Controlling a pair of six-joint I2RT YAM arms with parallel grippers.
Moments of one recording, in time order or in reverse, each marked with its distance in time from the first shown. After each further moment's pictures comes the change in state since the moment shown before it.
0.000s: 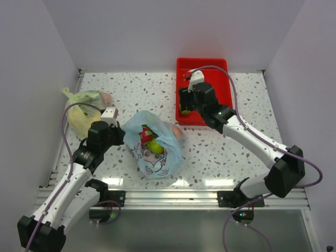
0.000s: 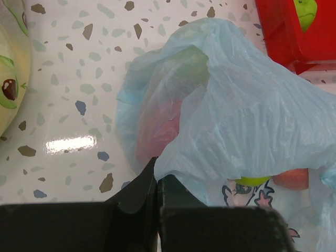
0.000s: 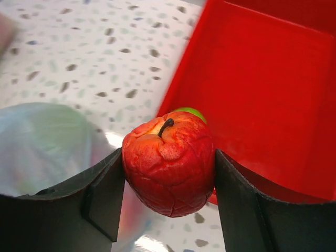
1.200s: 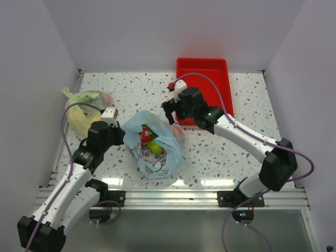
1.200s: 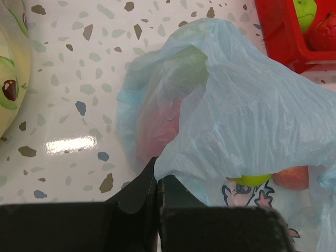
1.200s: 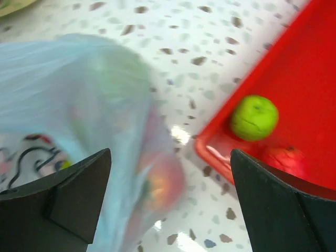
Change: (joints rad) left arm 0.000 -0.002 0.000 0.000 0.000 0.002; right arm -0.015 0.093 -0.001 -0.063 -0.188 -0.048
